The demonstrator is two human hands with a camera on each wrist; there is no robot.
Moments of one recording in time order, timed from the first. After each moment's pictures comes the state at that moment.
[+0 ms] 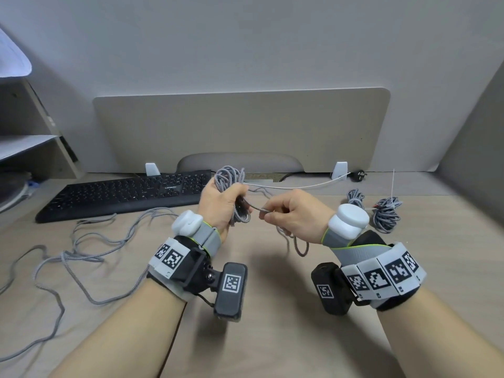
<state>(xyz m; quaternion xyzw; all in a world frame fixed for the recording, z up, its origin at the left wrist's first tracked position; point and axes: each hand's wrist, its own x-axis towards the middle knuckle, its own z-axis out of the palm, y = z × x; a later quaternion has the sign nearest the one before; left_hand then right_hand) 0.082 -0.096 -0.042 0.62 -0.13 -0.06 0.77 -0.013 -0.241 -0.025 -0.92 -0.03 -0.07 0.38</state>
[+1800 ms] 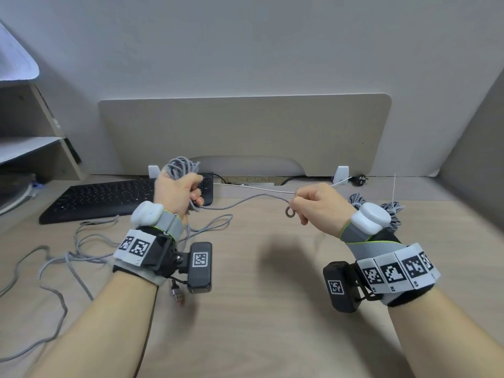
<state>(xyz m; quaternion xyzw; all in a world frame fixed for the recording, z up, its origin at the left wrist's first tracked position) 0.141 -0.038 -0.029 0.58 -0.11 0.02 0.81 -0.024 -0.262 -0.012 -0.90 0.09 -0.12 0.41</state>
